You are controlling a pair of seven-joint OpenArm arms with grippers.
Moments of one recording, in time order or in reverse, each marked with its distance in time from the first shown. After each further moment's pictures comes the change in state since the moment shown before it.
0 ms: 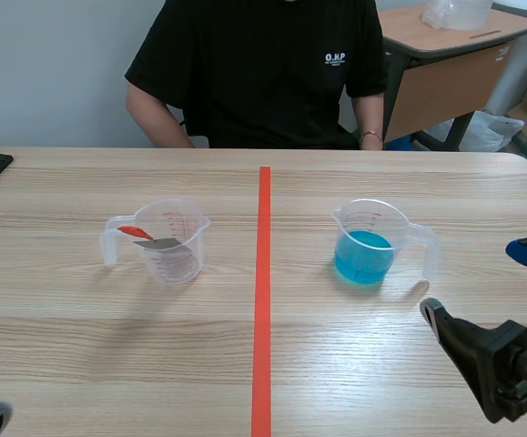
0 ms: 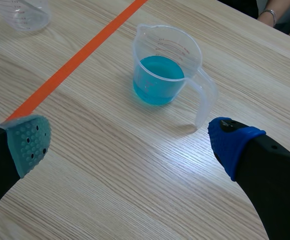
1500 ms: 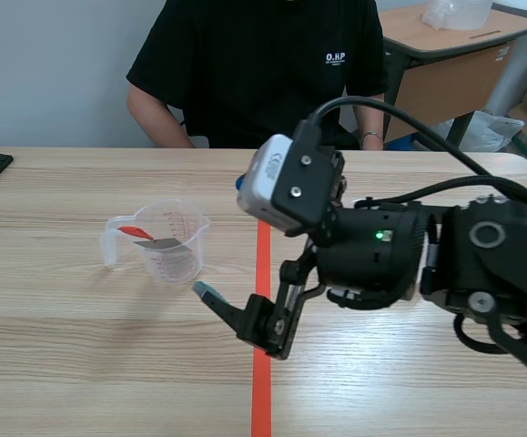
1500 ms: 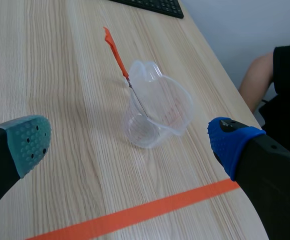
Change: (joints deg) left arm -2.4 10.9 7.3 -30.2 0.0 1.0 -2.5; right arm 47.8 -2.5 -48.2 -18.6 -22.0 6.0 11.3
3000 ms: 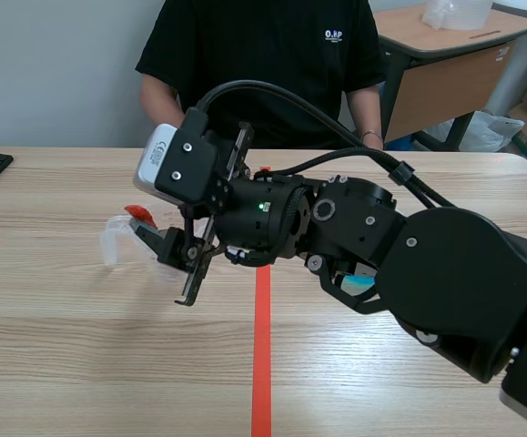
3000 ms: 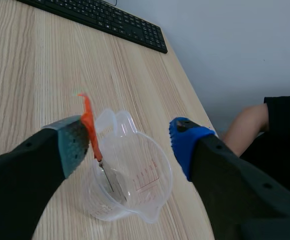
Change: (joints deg) left arm -4.0 0.0 0.0 -2.8 0.0 0.0 0.2; right arm 16.6 -14.4 -12.5 -21.2 -6.9 -11.0 7.8
